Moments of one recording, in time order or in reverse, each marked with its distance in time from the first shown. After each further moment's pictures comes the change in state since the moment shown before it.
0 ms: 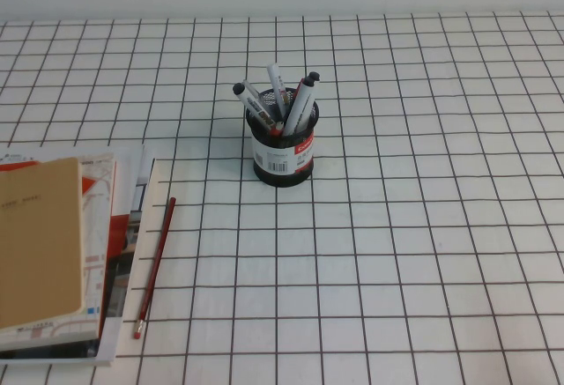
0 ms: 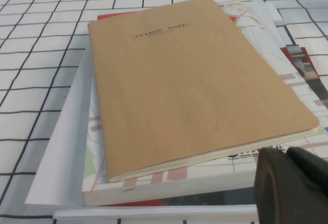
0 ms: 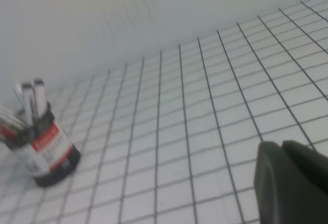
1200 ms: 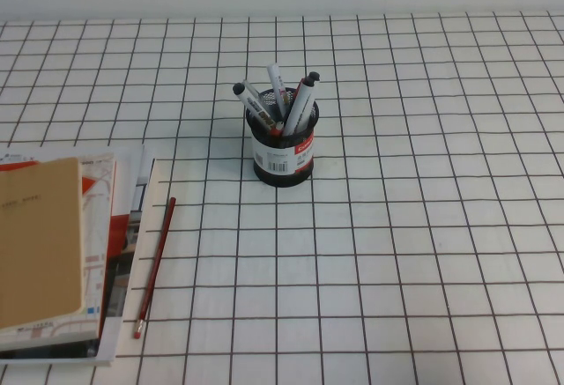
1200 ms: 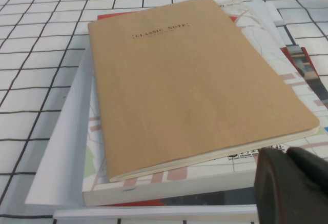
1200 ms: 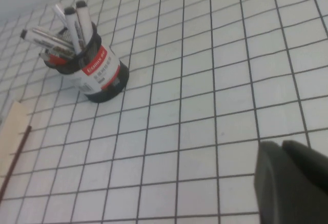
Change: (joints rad) right arm 0.000 0.562 -0.425 0.153 0.320 -0.094; left arm 0.000 0.000 0.000 0.000 0.000 0.000
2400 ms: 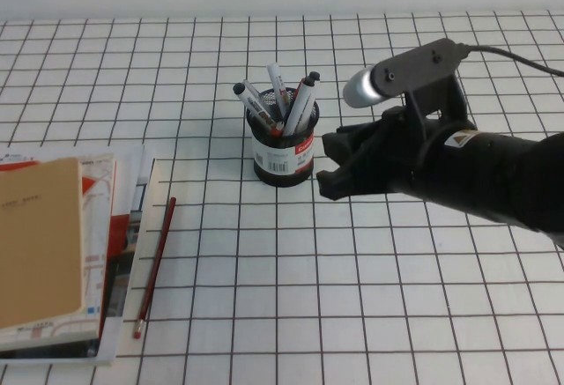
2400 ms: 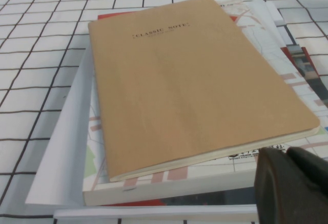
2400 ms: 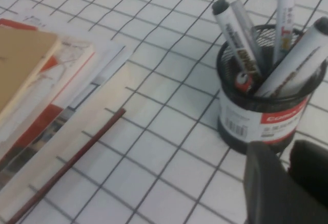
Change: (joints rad) right arm 0.659 0.908 -0.560 0.220 -0.458 -0.514; left arm 0.000 0.000 0.000 0.000 0.000 0.000
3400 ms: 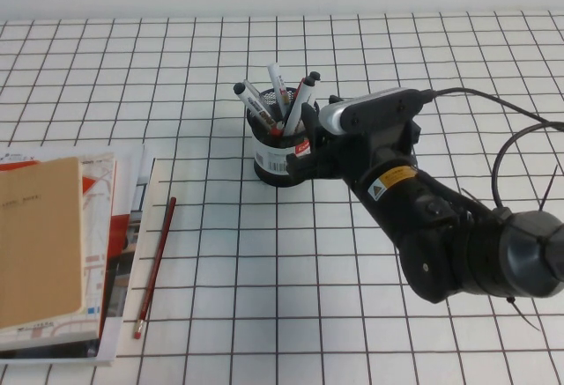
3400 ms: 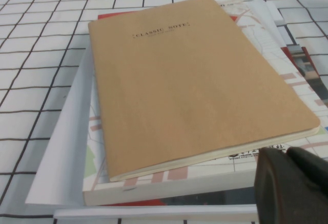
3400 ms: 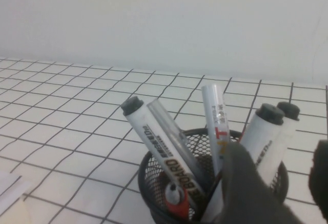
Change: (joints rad) right arm 0.033 0.441 -0.005 -0.588 -0.883 0.664; left arm 0.000 0.000 0.000 0.000 0.000 0.000
